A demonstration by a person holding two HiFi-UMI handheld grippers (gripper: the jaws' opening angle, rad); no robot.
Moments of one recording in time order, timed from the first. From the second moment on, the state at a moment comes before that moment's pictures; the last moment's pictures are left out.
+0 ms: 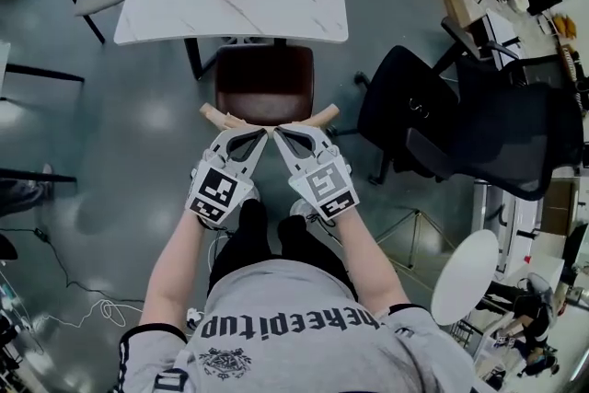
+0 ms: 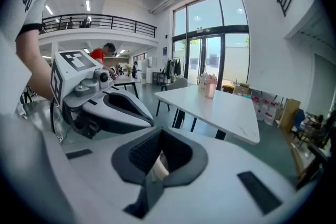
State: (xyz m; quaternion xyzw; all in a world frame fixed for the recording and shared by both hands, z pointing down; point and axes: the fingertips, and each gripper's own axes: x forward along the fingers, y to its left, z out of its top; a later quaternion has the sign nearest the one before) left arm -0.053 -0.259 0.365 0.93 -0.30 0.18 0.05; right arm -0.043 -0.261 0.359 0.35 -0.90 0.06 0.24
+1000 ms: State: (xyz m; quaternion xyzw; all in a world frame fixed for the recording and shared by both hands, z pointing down) left arm -0.029 -0.208 0.176 0.92 -0.39 -0.02 0.00; right arm -0.012 -0.201 0.186 0.32 -0.95 0.00 0.03
